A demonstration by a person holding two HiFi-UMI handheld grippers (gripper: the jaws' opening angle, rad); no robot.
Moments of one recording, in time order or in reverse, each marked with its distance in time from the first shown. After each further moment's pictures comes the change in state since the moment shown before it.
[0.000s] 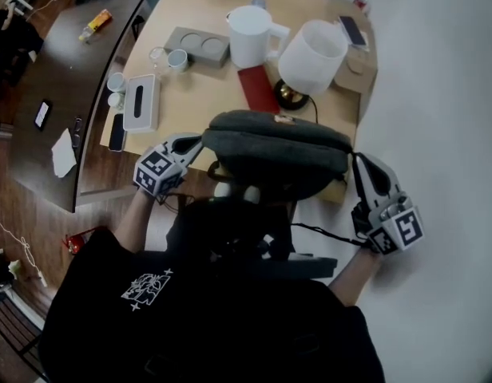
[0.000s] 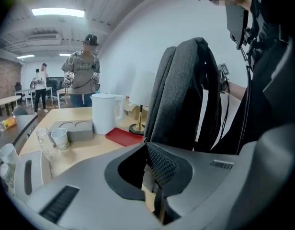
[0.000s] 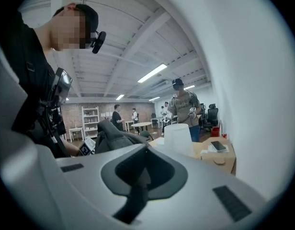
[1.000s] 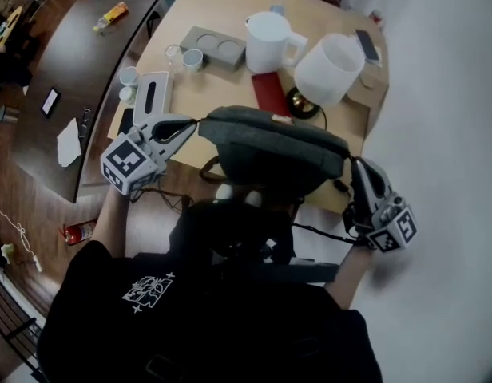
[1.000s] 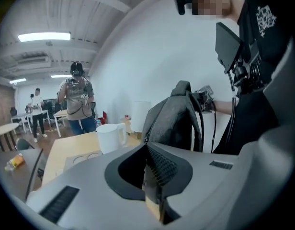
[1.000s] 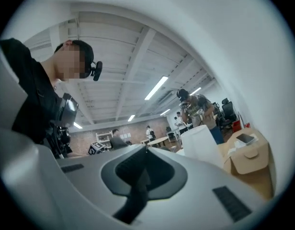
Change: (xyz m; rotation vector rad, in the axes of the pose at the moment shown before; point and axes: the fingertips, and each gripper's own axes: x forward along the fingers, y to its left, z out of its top) left arm -0.083 0.000 0.115 0.198 -0.111 0.018; right arm 0.022 0.012 0.011 0.201 -0.229 0.213
